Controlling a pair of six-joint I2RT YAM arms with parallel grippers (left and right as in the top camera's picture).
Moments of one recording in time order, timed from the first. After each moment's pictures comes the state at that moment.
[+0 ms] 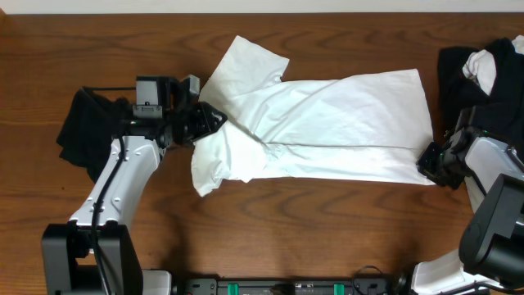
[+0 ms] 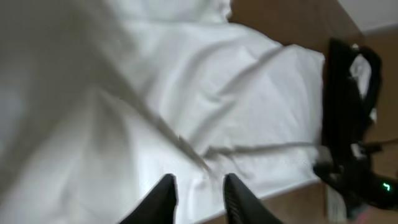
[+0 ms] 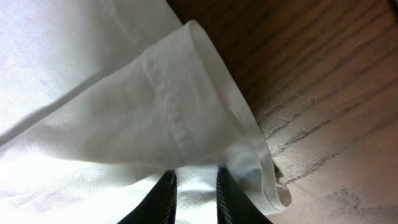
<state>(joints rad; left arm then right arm) -0.04 1.55 1.00 -0.40 0.59 -0.46 -0.37 1.74 0.94 -0.68 -0.06 0.30</state>
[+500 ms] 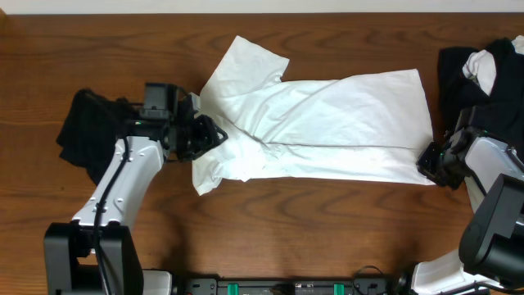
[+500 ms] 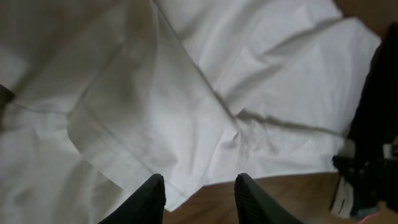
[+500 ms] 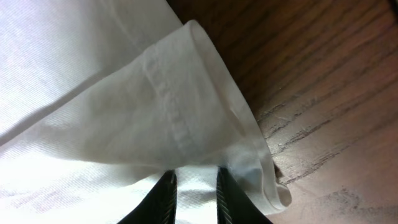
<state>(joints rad) -0.07 1.55 0.99 -0.62 0.54 -0.49 -0.37 1.74 0.94 -0.68 -0.06 0.30</state>
